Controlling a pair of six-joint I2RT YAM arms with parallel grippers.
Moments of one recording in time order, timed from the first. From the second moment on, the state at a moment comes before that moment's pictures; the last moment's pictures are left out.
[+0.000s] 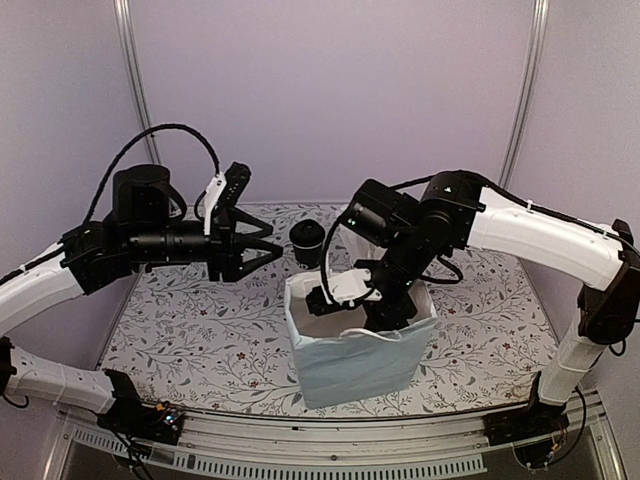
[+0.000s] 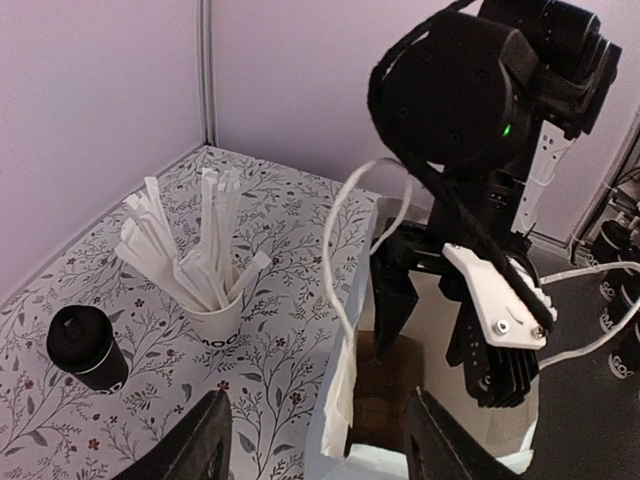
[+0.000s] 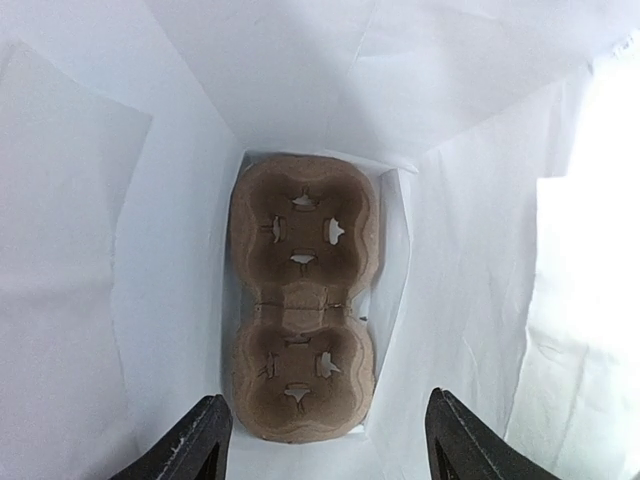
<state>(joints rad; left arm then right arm) -0.84 1.04 1.04 -0.28 0.35 -0.02 1.11 1.73 1.73 -1.23 -0.20 -0.76</state>
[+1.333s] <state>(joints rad) -1.00 1.35 1.24 -0.40 0.12 0.13 0.69 1.38 1.78 -1.18 -0.61 -0.98</state>
